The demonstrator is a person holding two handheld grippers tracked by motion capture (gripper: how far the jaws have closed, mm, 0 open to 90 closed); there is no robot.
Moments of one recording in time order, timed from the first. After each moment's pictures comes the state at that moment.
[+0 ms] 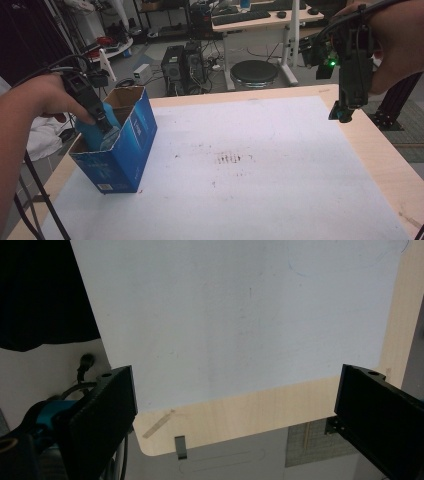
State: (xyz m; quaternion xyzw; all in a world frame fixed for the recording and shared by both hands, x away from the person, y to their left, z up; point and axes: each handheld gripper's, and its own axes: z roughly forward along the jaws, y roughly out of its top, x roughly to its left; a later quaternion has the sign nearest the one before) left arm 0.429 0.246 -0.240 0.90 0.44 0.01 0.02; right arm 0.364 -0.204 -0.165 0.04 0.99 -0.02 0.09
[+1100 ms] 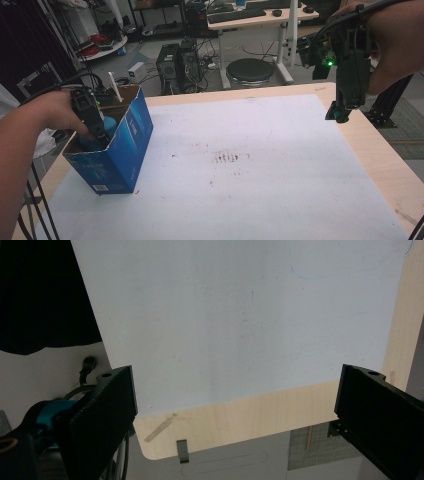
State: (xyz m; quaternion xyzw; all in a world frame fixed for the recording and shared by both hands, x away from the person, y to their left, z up) left arm 0.435 0.243 -0.286 0.94 0.33 0.00 0.00; right arm 0.364 -0.203 -0.168 0.04 1.00 -0.02 0.09
